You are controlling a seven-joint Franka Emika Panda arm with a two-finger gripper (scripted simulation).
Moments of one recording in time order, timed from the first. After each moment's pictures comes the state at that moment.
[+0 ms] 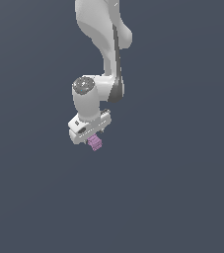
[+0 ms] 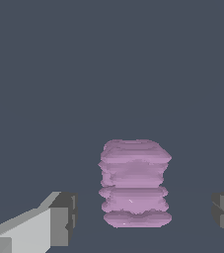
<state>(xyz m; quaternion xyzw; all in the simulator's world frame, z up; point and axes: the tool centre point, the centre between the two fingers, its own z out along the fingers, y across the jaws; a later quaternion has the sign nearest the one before) -0.048 -0.087 0.091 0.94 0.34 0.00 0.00</state>
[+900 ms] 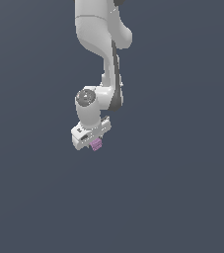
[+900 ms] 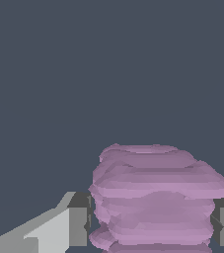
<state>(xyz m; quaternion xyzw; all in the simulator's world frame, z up) -0.049 -0.088 0.042 0.94 0.35 0.00 0.00</state>
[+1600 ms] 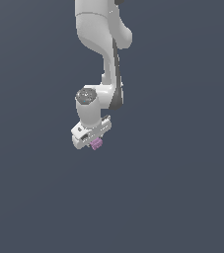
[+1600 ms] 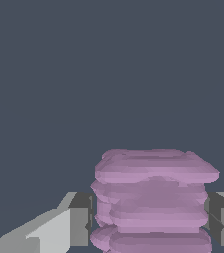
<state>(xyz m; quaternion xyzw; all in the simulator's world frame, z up) -0.048 -0.085 0.049 0.94 0.35 0.00 0.00</state>
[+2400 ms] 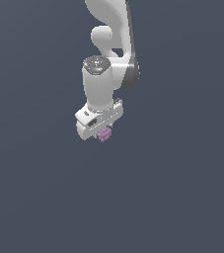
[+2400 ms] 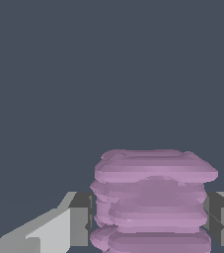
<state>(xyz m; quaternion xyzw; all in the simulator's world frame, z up) -0.025 -0.037 0.165 0.94 0.35 0.00 0.00</state>
